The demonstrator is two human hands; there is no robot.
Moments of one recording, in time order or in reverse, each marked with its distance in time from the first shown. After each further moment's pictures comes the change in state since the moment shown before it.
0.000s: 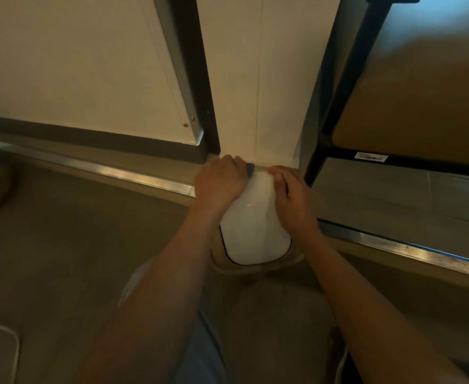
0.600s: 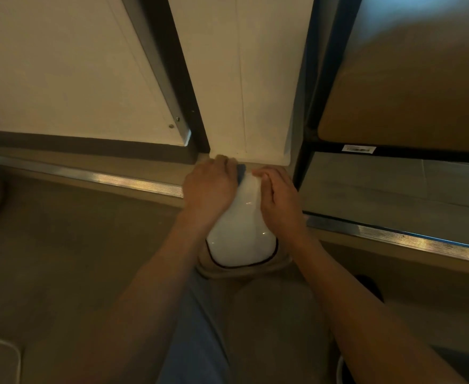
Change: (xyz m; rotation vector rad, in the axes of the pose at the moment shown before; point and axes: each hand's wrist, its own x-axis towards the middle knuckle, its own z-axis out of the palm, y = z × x) left_hand -0.007 0.011 -0.002 -0.026 -0.061 -0.045; right_hand -0.001 0.004 0.006 0.025 -0.046 -0.050
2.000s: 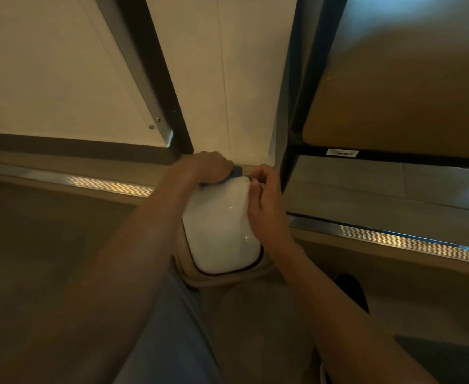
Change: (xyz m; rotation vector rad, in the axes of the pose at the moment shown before) left_hand 0.082 0.014 -0.007 0.268 -0.718 0.179; right_hand 0.000 0.005 0.005 0.074 0.190 -0.026
